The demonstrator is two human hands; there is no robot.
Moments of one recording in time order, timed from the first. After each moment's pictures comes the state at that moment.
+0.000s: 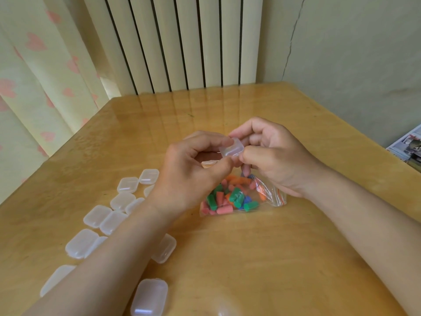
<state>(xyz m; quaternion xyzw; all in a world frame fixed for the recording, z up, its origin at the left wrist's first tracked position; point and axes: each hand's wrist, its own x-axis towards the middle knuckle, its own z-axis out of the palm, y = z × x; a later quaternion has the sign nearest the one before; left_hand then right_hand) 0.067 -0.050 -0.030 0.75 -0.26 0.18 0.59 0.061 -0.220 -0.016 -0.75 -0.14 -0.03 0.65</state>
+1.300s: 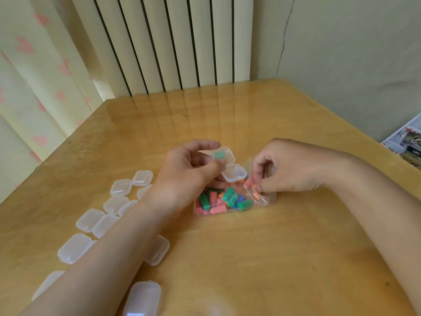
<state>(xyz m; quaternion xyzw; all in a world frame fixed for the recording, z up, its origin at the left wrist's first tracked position) 0.068 -0.054 -0.034 0.71 -0.13 -0.06 0.69 0.056 -0.260 -0.005 -0.95 -0.12 0.10 0.25</state>
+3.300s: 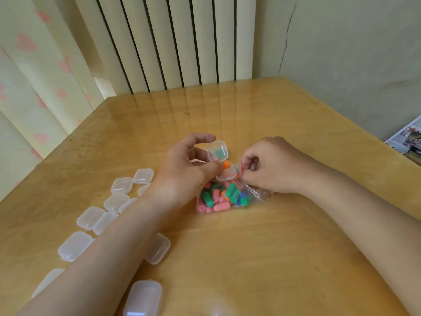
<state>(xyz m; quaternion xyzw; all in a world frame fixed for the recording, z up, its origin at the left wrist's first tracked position) 0.071 -0.050 -0.034 0.77 -0.11 -0.02 0.62 0.068 -0.240 -0.028 -0.95 -0.11 -0.03 0.28</state>
